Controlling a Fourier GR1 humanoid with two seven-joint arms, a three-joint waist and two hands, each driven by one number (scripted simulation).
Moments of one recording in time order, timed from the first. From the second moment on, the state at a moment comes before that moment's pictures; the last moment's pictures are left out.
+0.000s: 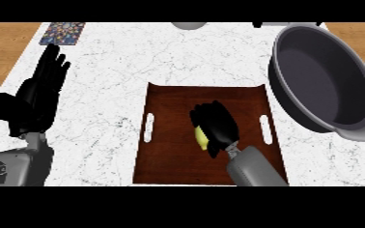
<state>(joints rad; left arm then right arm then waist) -0.21 0.23 0.10 -1.63 0.10 0.14 0.24 -0.35 -0.01 0.48 -1.17 1.26 -0.08 0.04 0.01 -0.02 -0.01</state>
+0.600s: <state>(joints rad) -0.19 0.22 0.10 -1.65 0.09 0.14 0.24 -0.34 0.00 0.59 -1.48 0.91 0.03 0.60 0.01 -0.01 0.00</state>
